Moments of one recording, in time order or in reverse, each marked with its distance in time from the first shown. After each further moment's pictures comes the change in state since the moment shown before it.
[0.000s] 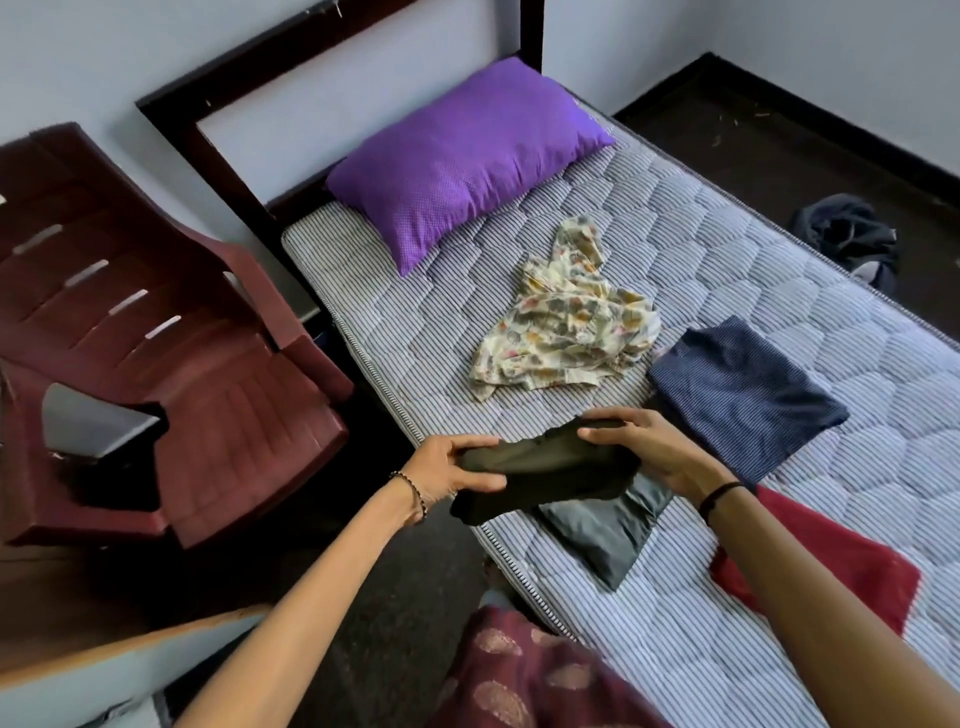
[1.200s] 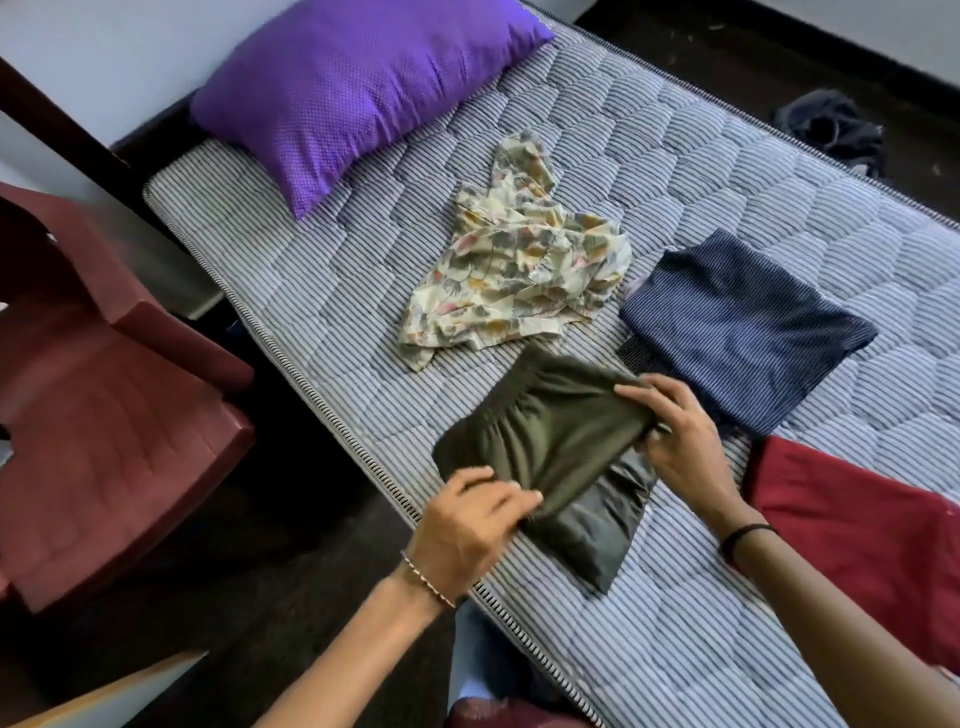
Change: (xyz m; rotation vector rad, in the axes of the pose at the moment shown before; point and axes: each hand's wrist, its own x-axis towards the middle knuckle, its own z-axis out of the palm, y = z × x) left_hand 0.088 -0.137 0.104 1.008 0.333 1.267; right_hand 0.078 0.171 -0.065 -0.631 0.584 -0.571
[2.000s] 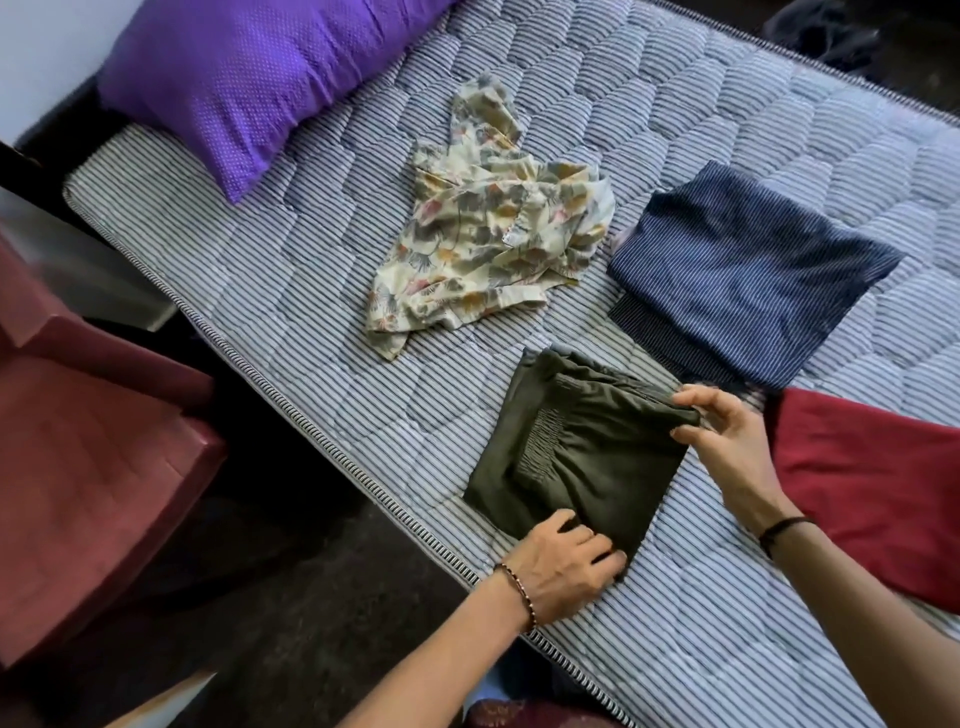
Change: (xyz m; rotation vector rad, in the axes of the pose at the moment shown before) left_hand -0.023 0.039 0.116 -0.007 -0.549 0.272; right_hand -0.026 0.076 0.026 0.666 0.164 0.446
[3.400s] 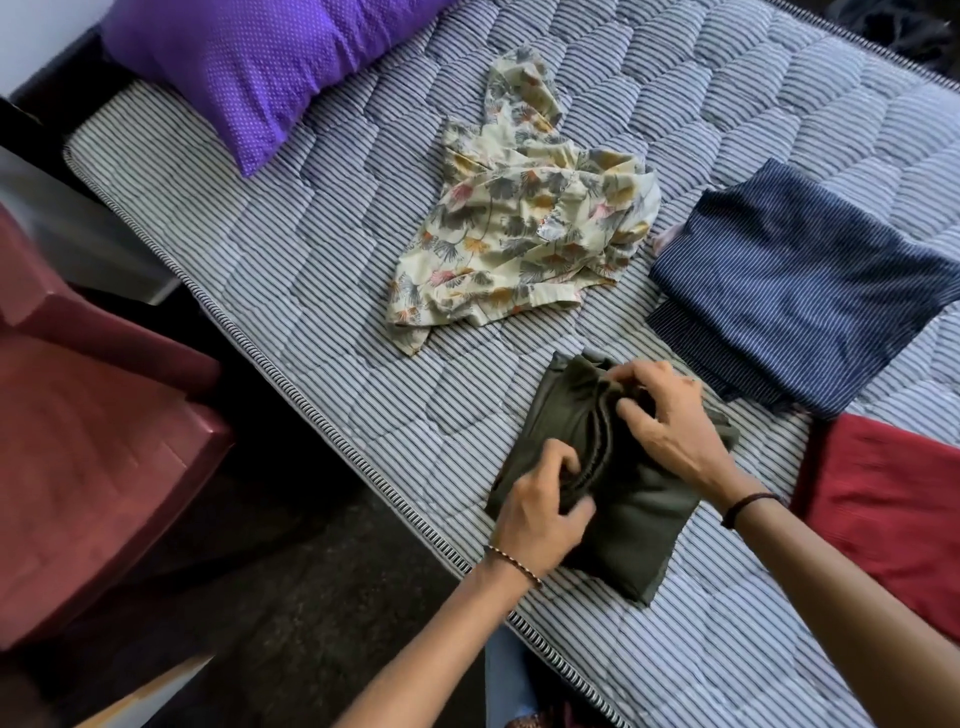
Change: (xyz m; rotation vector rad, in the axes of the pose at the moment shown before) left_hand 0.011 -0.049 -0.054 -0.825 0.282 -0.819; right_hand 0.019 -0.061 0.087 -0.604 -0.358 -0.305
